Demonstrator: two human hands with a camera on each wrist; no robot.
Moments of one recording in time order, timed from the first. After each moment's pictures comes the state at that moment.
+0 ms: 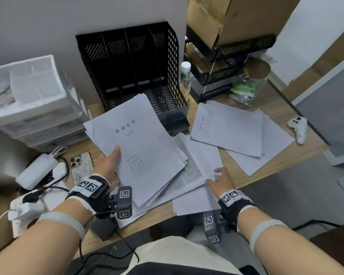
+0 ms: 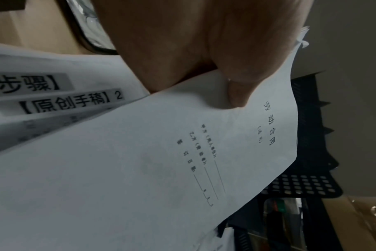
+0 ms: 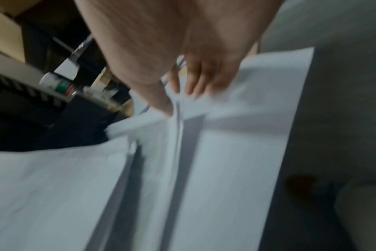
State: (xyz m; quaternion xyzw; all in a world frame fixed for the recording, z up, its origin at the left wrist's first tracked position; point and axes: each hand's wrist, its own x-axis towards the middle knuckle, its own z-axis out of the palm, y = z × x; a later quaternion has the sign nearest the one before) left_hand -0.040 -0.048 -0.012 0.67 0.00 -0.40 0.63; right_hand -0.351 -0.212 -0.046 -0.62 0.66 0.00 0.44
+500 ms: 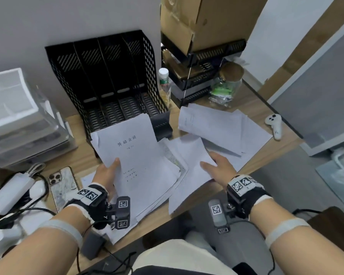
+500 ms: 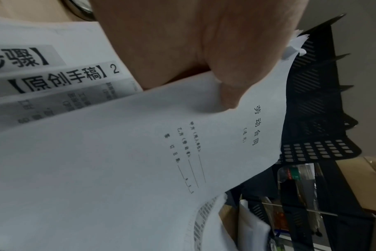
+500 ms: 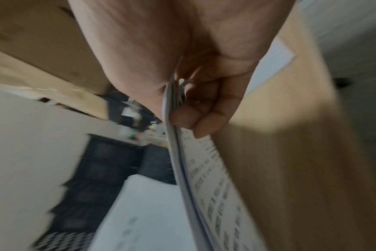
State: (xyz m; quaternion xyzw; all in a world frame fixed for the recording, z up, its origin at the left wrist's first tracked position) left_hand -0.059 -0.082 -0.031 0.70 -0.04 -0.43 0.56; right_hand -0.366 -0.249 0.035 -0.69 0.51 -0.08 0.51
